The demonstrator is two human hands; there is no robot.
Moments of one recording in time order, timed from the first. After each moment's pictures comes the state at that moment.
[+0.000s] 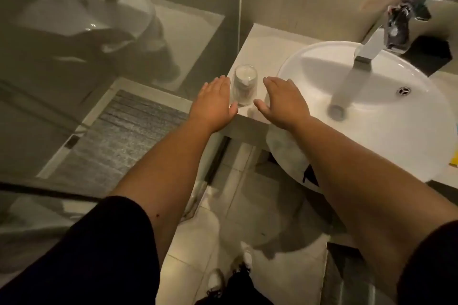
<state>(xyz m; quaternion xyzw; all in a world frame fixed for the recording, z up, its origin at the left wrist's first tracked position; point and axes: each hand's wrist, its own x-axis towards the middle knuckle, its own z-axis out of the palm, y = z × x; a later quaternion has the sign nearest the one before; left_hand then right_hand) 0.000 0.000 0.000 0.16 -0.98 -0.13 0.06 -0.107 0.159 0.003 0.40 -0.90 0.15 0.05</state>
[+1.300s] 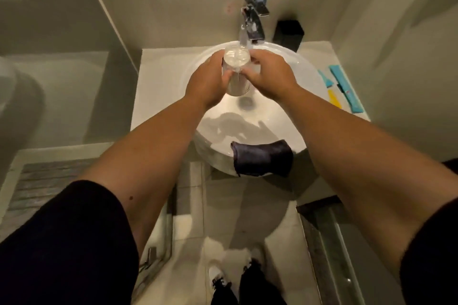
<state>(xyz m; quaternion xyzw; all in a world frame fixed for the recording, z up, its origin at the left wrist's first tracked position) -0.136 0.152 0.081 -0.06 -0.92 -0.37 0.11 -0.169 0.312 0.086 0.14 -0.94 0.31 0.07</state>
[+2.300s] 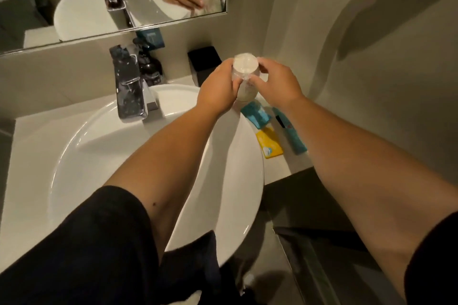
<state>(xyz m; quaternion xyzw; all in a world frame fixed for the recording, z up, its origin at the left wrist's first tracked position) -0.374 0.386 0.022 -0.15 -0.91 -0.39 0.06 -0.350 0.537 0.051 -0.03 -0.94 0.33 0.04</state>
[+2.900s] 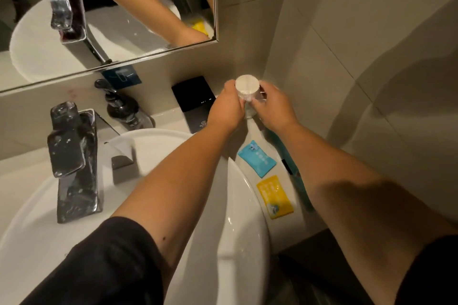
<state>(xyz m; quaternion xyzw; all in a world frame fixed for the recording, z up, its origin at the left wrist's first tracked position) -0.479 0.434 -0.026 -0.10 -0.92 -0.38 -0.04 -0.466 0.566 -0.036 -0.07 -0.92 0.39 0.04</state>
